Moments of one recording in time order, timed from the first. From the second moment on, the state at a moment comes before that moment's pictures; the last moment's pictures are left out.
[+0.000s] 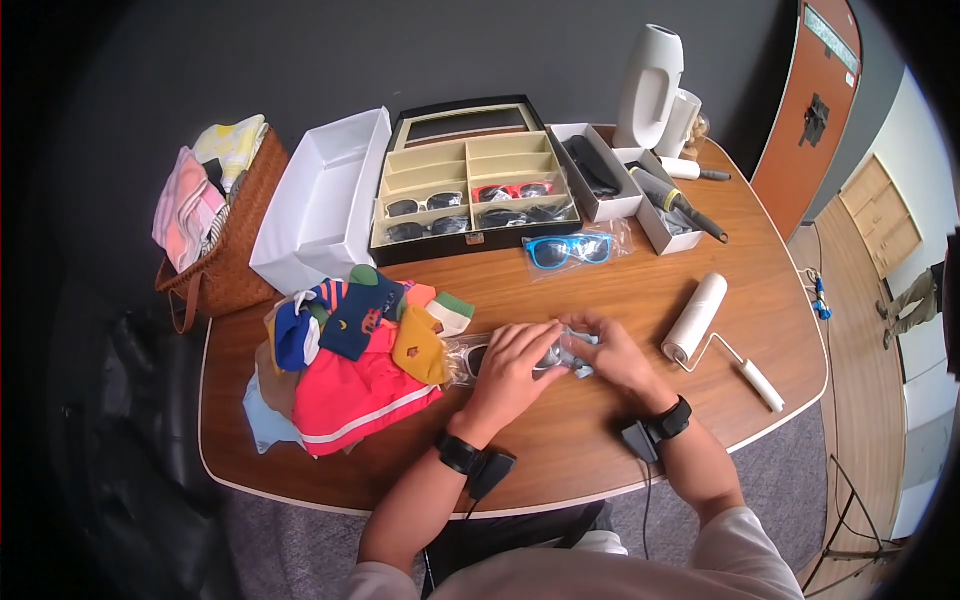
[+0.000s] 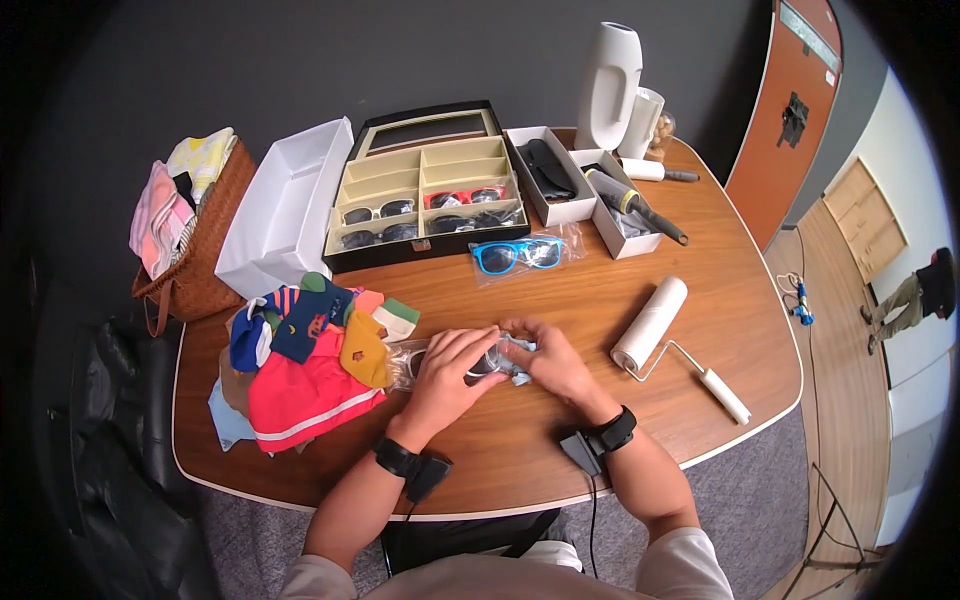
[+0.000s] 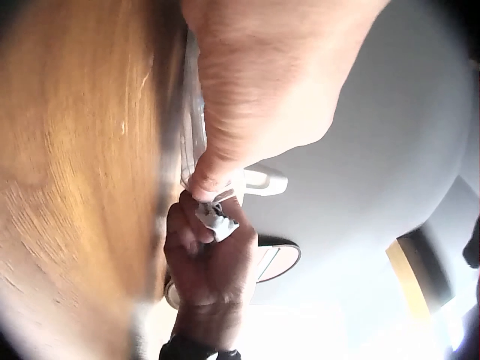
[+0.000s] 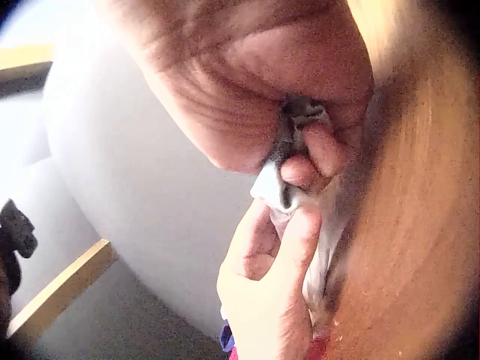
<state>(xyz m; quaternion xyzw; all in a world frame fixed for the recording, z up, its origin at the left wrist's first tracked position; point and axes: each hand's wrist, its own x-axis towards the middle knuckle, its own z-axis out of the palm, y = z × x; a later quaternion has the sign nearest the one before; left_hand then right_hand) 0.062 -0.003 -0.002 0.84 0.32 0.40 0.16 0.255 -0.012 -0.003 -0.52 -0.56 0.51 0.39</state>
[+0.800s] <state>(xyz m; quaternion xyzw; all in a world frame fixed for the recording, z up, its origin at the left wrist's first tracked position) 0.068 -0.014 0.010 0.86 0.28 0.37 0.21 0.265 -0.019 0.025 -0.44 -0.54 0.63 0.34</state>
